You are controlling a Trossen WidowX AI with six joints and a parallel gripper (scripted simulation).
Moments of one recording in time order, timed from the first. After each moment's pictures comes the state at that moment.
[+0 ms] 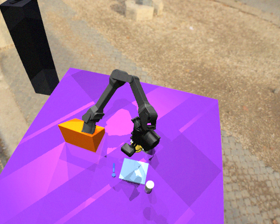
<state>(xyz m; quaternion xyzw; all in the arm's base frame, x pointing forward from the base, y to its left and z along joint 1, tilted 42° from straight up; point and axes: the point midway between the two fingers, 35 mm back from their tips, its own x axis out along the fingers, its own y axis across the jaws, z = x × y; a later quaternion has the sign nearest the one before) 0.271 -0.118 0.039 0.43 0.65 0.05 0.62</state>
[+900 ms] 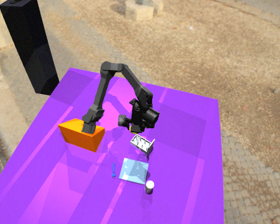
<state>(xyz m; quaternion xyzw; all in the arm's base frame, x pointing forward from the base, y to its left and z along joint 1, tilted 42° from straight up) 0.249 -0.033 0.106 0.66 0.61 -0.24 0.36</state>
